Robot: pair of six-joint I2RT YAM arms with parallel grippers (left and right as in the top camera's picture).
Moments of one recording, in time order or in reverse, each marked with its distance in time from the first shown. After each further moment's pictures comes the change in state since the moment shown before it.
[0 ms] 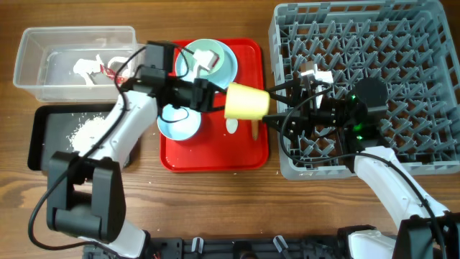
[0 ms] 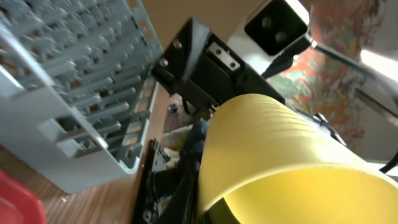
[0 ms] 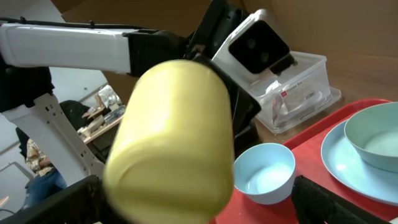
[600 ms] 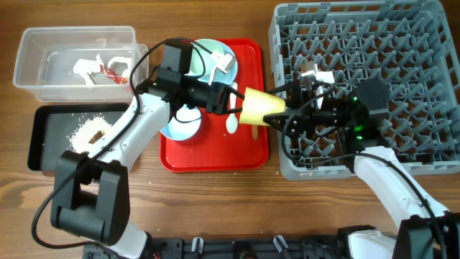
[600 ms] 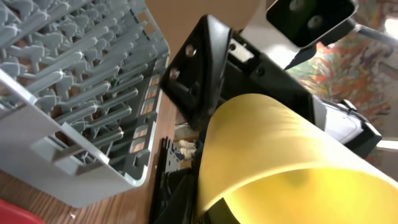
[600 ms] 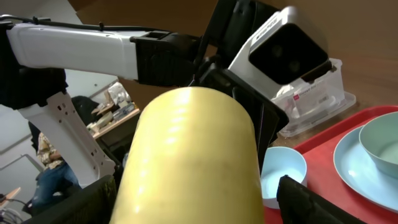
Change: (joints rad) left arm -0.079 0.000 0.000 0.140 -0.073 -0.044; right arm 0.001 0.000 0.000 0.065 -0.045 0.051
